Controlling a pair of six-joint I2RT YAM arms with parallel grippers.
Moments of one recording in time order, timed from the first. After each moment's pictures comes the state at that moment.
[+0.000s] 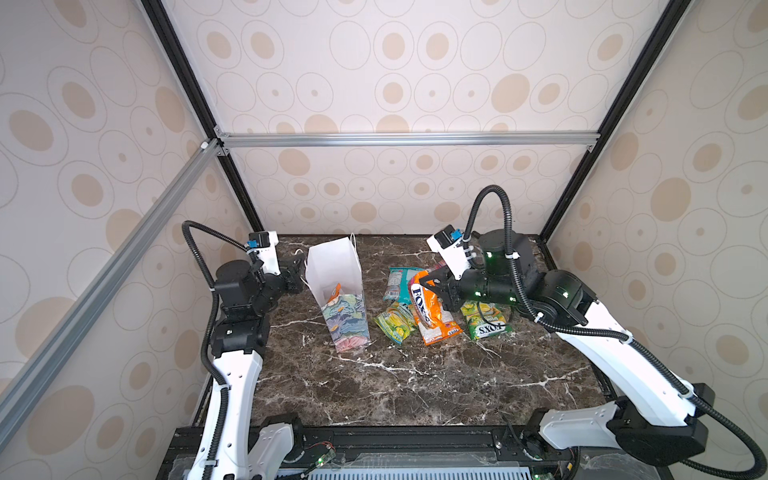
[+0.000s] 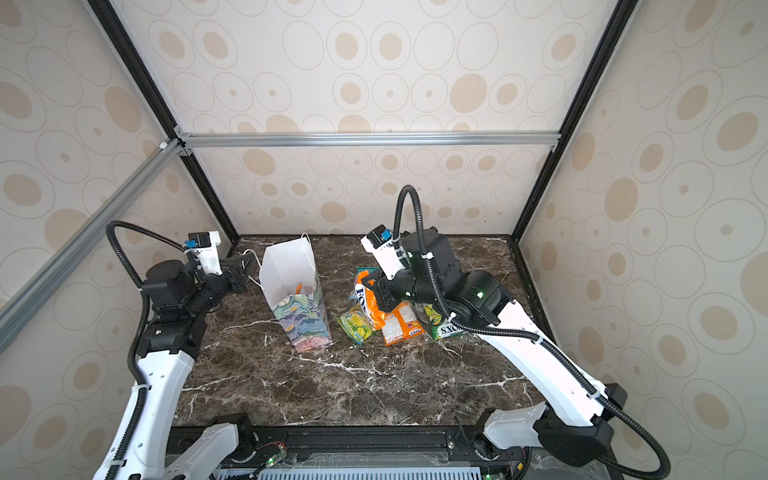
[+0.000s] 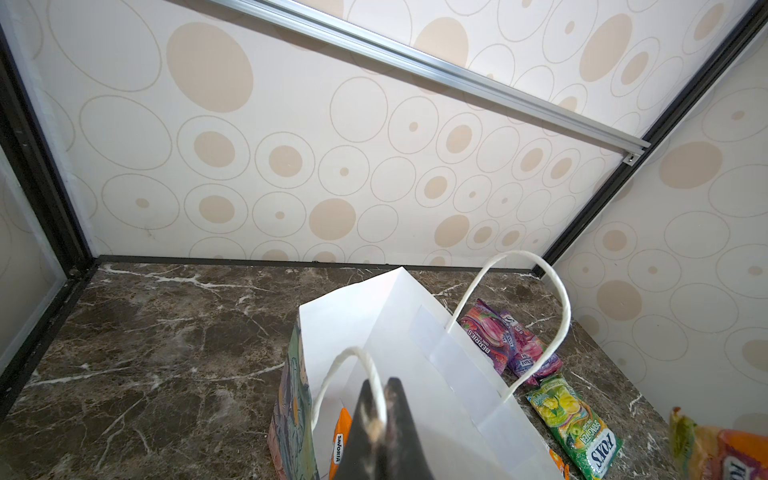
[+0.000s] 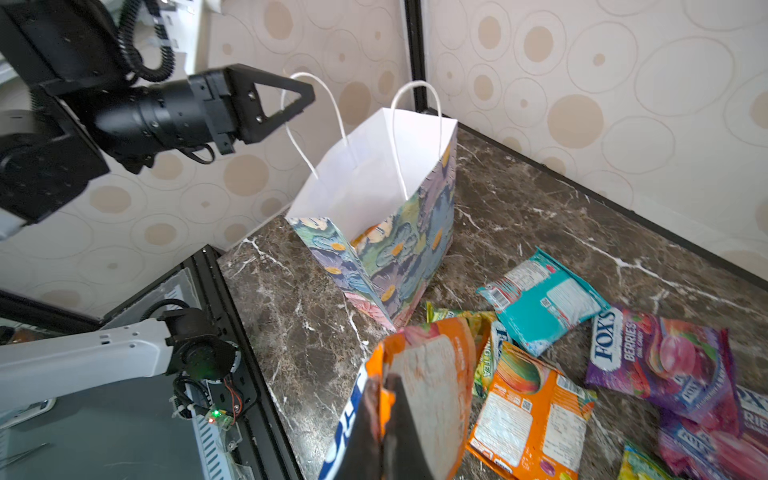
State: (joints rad) left arm 0.15 0.94 0.97 -0.21 0.50 -0.22; right arm 0.83 1.33 1.70 -0.84 -0.18 0.12
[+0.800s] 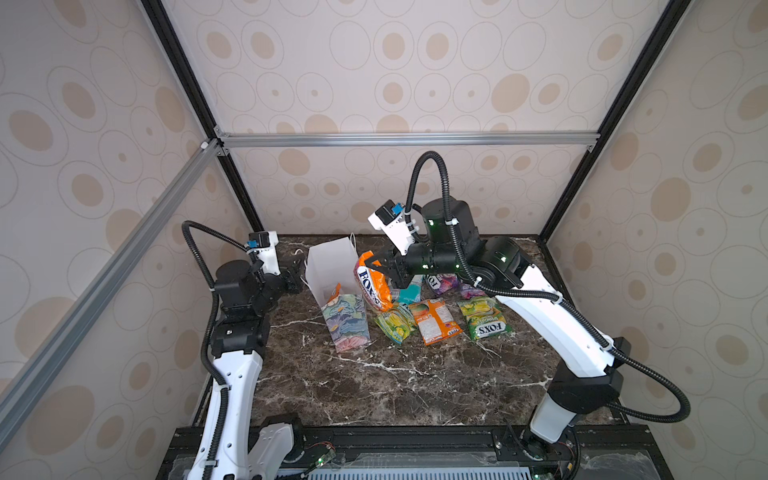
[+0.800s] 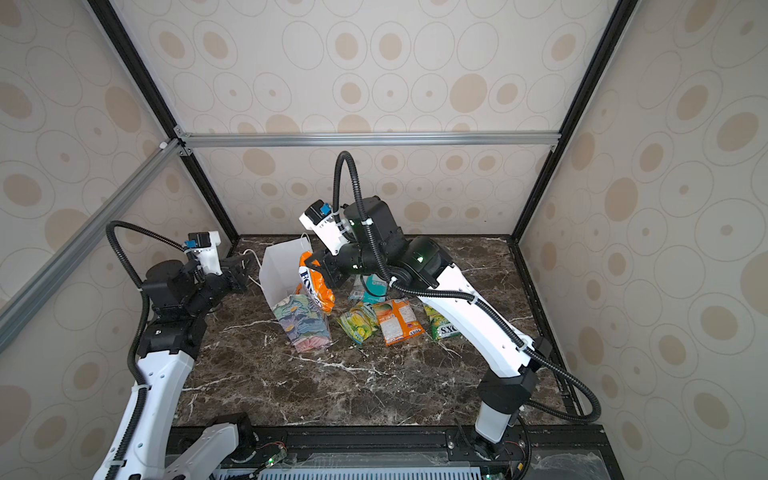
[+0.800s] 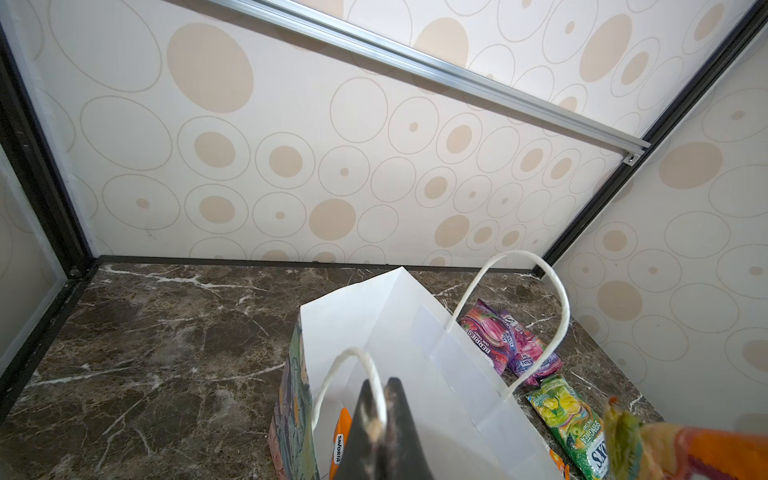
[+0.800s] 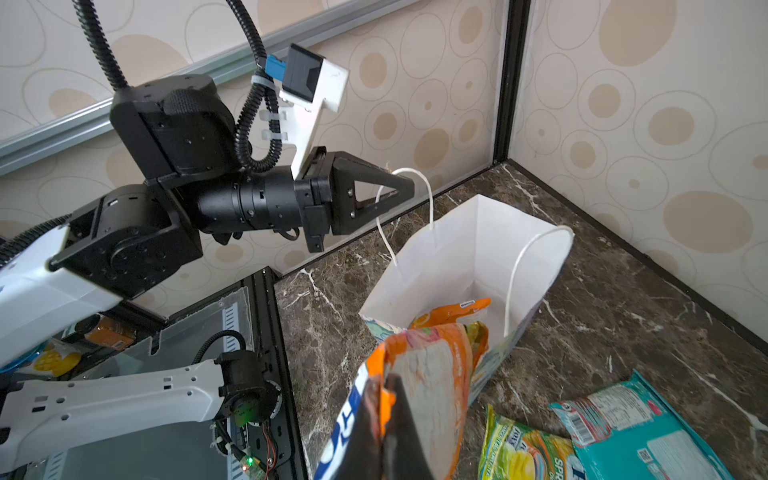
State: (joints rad) left arm 0.15 0.94 0.97 -0.21 0.50 -0.22; right arm 0.92 1.75 2.21 -0.87 -0.30 0.09
